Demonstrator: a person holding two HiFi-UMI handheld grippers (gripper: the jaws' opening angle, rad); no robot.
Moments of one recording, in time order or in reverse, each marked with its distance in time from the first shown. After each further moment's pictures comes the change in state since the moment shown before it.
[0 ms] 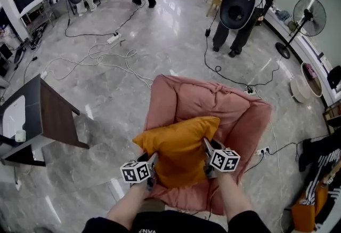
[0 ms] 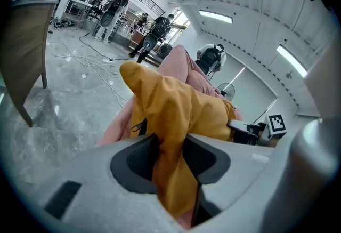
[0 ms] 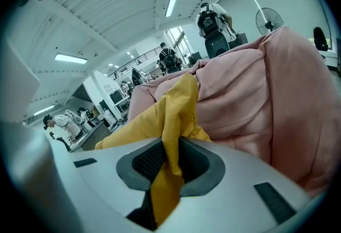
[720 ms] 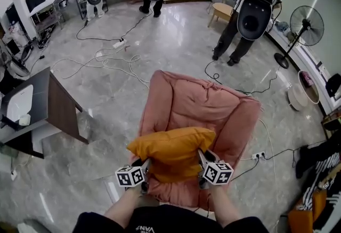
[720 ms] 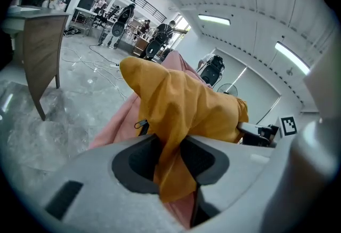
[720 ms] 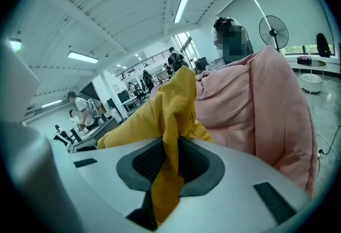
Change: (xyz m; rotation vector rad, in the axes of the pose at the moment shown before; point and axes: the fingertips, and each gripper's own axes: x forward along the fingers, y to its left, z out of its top) left arm -0.078 -0.032 -0.069 0.004 -0.052 0.061; right arm -0.114 0.035 -0.044 -0.067 -0.040 0.046
